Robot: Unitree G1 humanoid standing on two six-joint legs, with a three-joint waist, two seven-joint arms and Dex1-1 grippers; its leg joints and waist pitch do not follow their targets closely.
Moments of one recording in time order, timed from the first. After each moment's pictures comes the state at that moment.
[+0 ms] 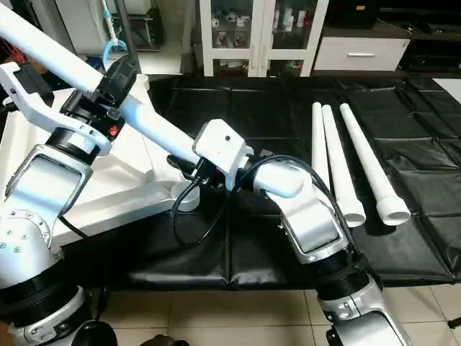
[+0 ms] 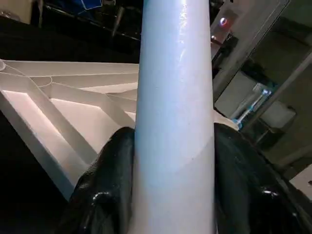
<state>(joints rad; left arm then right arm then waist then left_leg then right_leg) -0.54 -0.10 0.43 -0.44 -0.87 0.83 0.09 -0.57 -0.29 0.31 -0.02 0.07 0.19 0.69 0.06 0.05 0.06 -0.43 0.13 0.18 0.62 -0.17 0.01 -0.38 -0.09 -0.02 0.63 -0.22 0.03</state>
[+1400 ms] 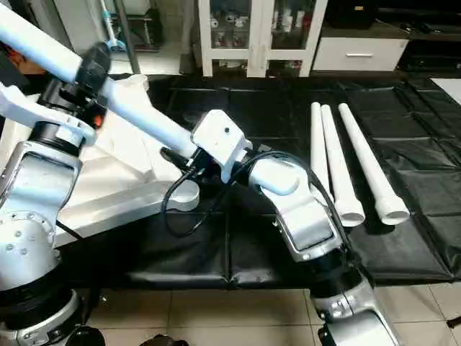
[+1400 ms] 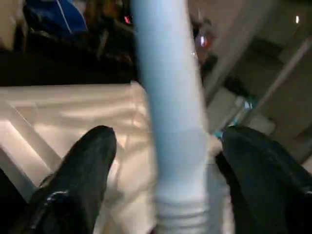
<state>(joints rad) -0.53 -0.03 0.33 -0.46 -0.70 0.51 0.09 -0.55 -0.23 0.29 -0.09 0.07 0.19 0.62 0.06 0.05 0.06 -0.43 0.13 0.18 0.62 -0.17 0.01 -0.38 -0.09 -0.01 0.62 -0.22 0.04</state>
